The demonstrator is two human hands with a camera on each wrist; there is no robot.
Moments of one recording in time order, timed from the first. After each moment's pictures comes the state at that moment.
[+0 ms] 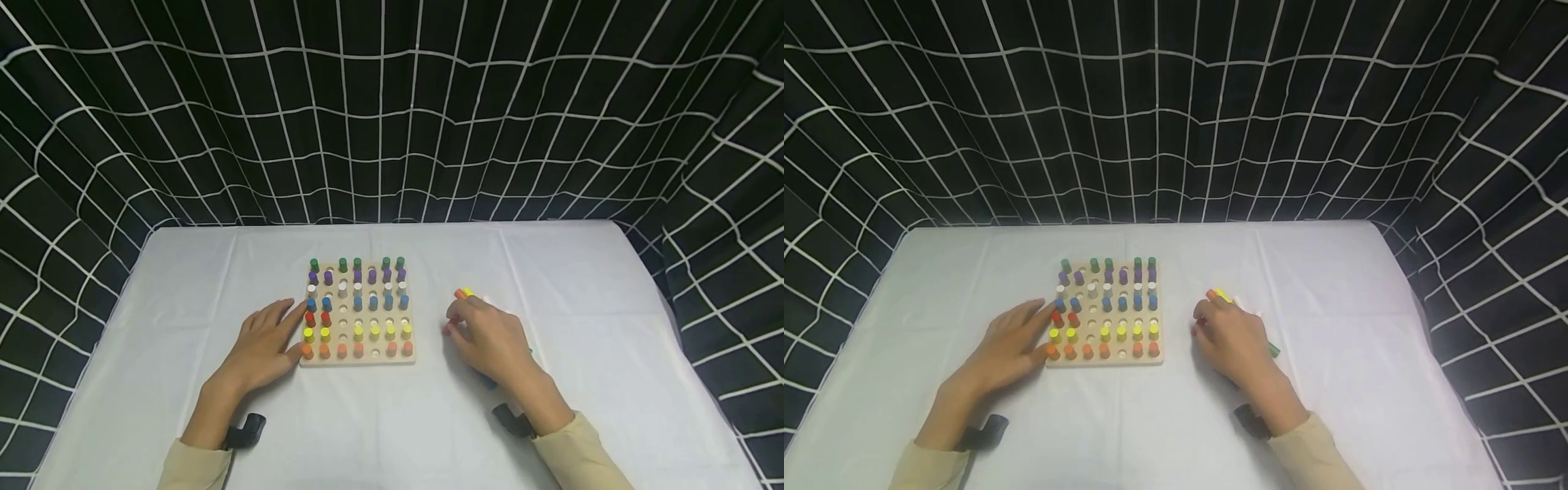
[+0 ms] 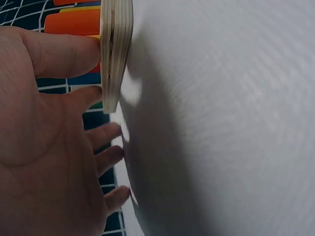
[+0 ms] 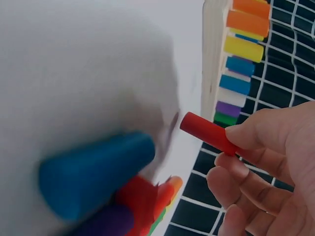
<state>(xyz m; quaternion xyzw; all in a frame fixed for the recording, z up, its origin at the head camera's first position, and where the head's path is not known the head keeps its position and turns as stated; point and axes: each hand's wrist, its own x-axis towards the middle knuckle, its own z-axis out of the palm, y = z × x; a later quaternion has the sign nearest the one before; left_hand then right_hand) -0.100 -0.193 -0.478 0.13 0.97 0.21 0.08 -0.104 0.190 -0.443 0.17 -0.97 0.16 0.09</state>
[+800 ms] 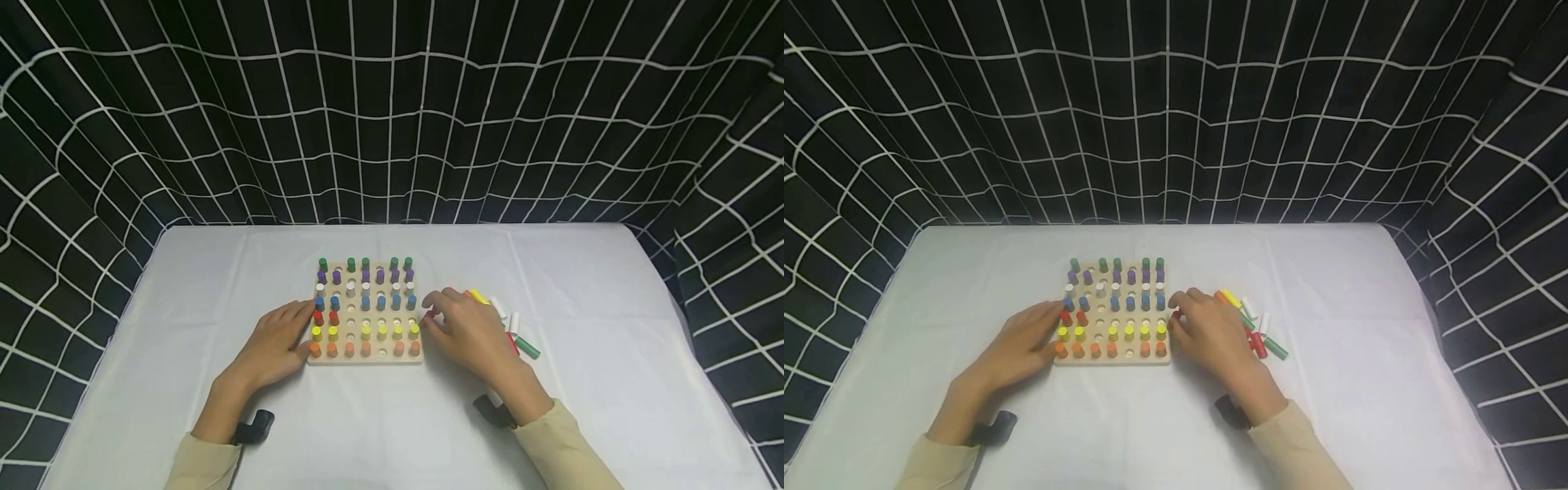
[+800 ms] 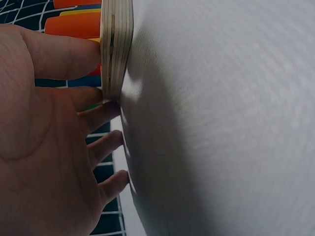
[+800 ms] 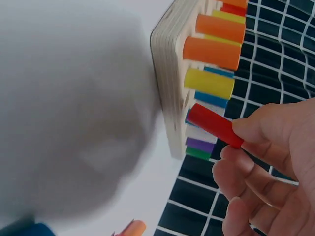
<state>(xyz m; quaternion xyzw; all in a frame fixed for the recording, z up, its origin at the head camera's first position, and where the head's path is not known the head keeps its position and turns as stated) -0.102 -0.194 -0.481 0.14 0.96 0.22 0.09 -0.116 0.147 -0.432 0.21 -0.96 0.18 0.10</state>
